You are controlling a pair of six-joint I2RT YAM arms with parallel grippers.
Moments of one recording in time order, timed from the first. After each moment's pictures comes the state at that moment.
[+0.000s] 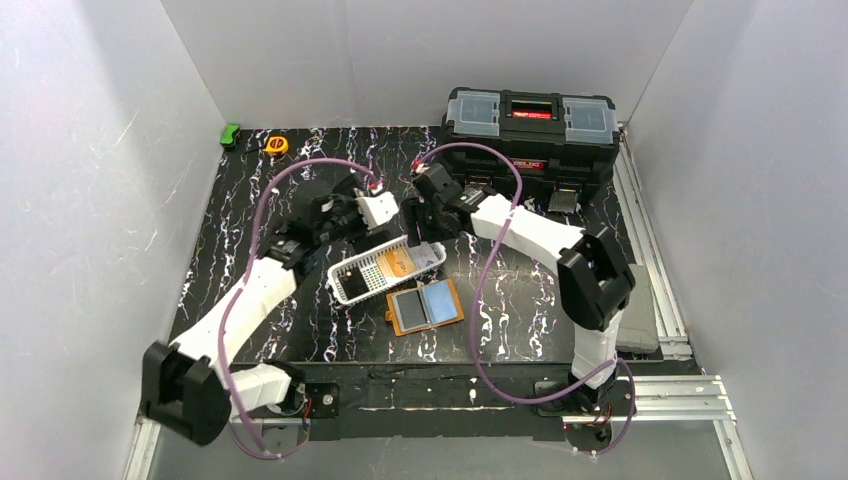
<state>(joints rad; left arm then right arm) -0.42 1.22 0.90 -0.16 0.32 0.80 0.79 1.86 1.52 -0.57 0.00 0.46</state>
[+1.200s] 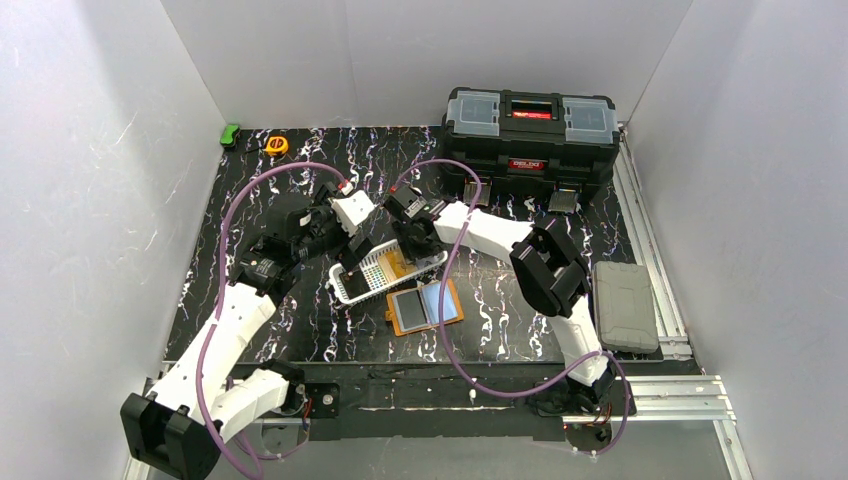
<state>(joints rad) -0.36 0.96 0.89 -0.40 0.32 0.53 0.88 2.13 1.69 -0.73 0.20 0.40</state>
